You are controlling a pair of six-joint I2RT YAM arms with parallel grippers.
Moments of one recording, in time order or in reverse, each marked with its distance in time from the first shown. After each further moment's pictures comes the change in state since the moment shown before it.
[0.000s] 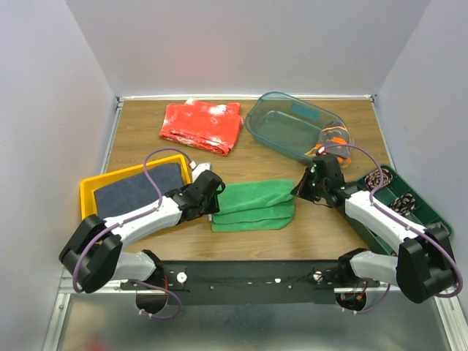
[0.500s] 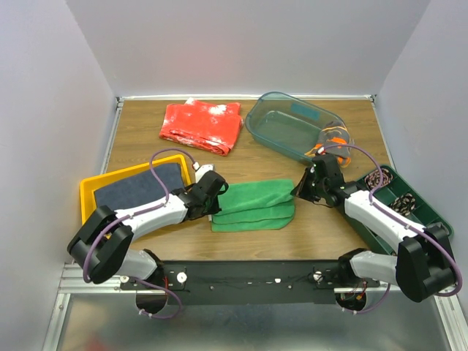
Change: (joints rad) left arm 0.000 0.108 0.000 0.054 0.004 0.000; right arm 0.000 0.016 0.000 0.000 -0.008 0.000
